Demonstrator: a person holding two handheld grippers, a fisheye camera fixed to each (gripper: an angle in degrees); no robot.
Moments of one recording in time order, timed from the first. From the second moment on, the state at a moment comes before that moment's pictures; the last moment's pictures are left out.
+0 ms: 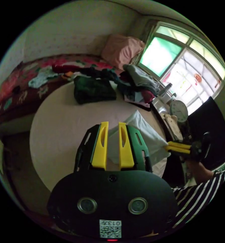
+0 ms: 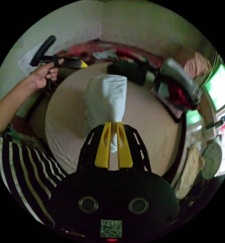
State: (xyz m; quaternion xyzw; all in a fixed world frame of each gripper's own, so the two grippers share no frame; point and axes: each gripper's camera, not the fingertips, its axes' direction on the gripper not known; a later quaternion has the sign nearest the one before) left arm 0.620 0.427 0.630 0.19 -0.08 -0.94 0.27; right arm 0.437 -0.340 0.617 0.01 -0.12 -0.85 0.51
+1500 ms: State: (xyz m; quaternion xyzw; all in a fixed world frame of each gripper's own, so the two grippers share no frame) left arm 0.675 0.438 0.591 0.07 0.03 -0.95 0.30; right arm 0.285 -0.317 0.687 -0.26 -0.26 -0.81 0.47
